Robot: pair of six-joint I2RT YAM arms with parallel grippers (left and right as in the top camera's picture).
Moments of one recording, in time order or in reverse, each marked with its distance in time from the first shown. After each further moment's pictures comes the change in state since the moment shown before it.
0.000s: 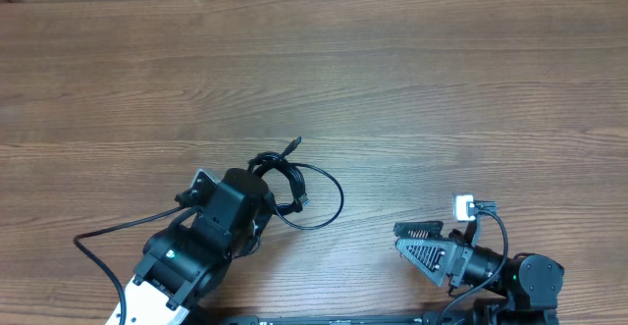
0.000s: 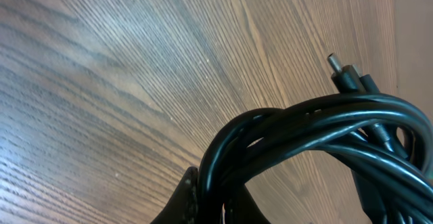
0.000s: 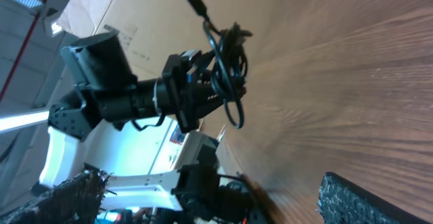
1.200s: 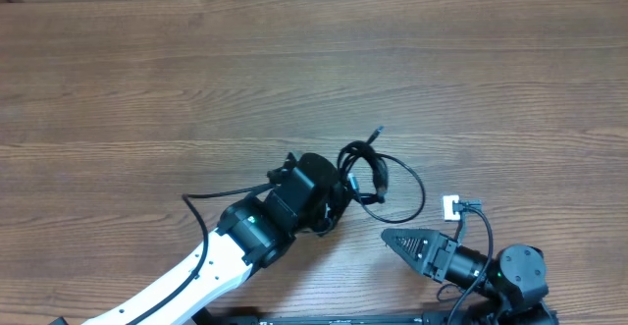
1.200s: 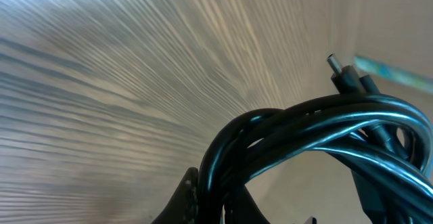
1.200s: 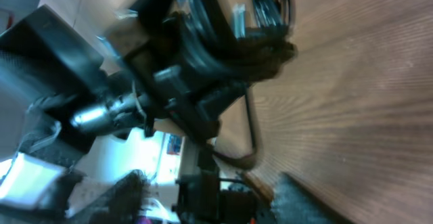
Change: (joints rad) left arm -0.222 0.341 0.000 0.550 0.214 -0.157; right arm 0.298 0.051 0.099 -0.269 0.359 0.005
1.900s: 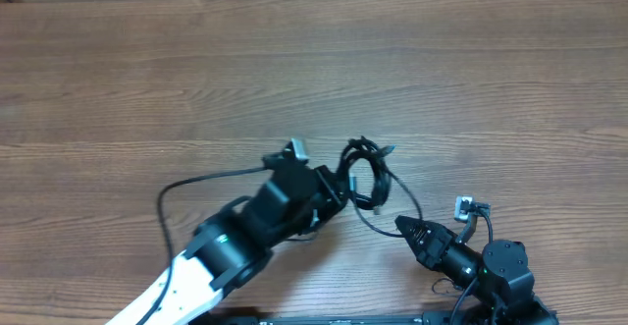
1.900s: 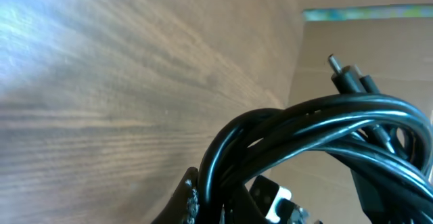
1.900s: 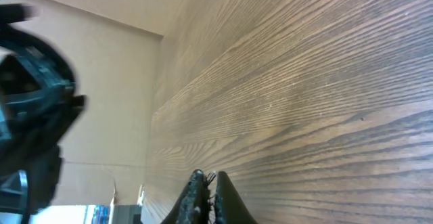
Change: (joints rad) left arm 0.023 -0.183 0.000 -0.018 0.015 0.328; right arm 0.099 0.006 0.024 -0.253 0.430 -0.122
